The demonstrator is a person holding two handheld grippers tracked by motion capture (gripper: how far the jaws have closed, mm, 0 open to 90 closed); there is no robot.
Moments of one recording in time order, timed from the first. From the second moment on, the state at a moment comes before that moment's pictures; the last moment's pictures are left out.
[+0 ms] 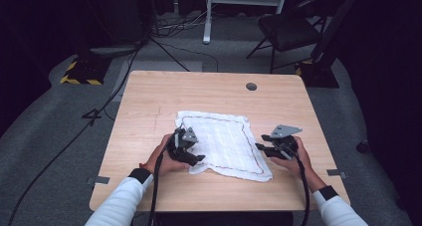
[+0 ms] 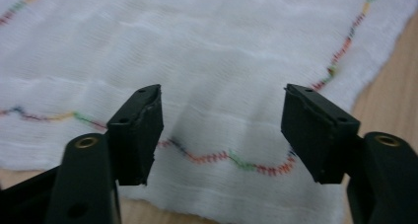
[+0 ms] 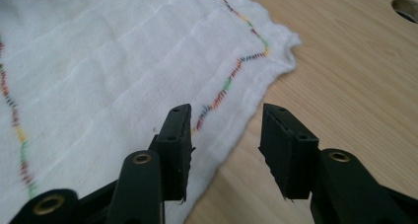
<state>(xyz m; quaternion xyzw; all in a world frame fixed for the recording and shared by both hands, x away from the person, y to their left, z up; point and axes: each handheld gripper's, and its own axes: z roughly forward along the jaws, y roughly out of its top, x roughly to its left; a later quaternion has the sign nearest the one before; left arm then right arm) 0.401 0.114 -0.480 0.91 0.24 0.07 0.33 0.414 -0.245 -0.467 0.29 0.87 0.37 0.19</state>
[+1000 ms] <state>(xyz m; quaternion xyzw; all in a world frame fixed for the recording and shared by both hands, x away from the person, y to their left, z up) 0.358 0.134 -0.486 0.92 0.22 0.05 0.33 0.450 -0.242 -0.485 0.35 0.86 0.30 0.21</state>
